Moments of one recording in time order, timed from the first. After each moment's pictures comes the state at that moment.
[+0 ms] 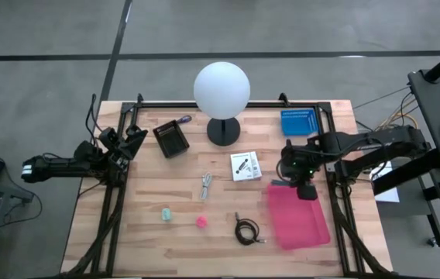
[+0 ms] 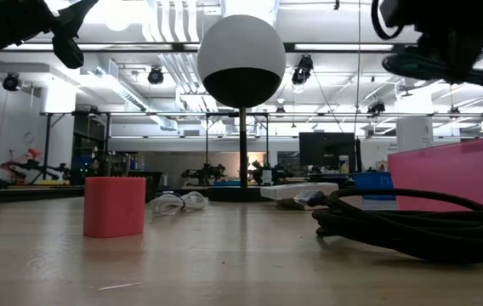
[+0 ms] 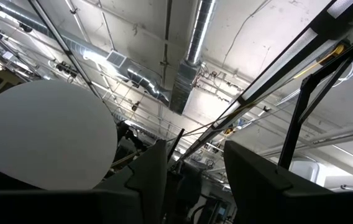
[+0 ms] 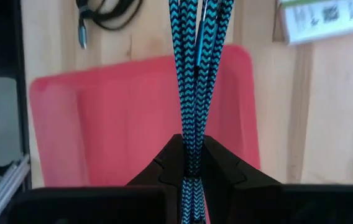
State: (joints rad) left arm 0.06 0.24 0.06 0.80 -0.17 -0.46; right arm 0.08 1.18 1.02 -1.13 -0.26 0.15
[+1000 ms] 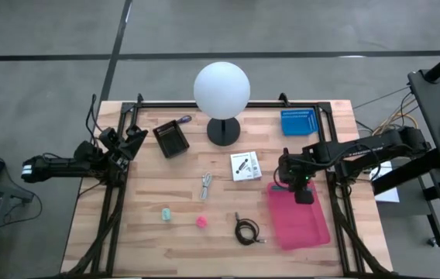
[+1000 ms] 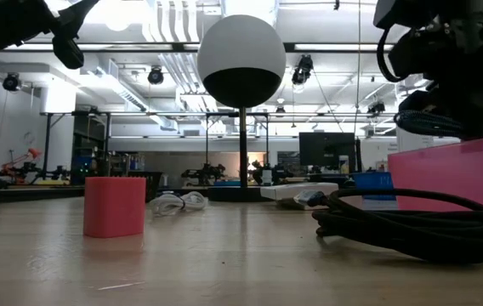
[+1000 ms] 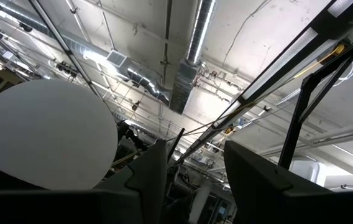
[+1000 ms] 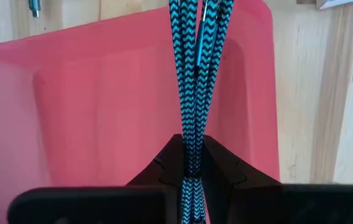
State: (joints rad) left arm 0.06 0.24 0.06 0.80 -0.17 -0.46; right arm 0.08 1.18 0.76 -0.90 -0.27 0.13
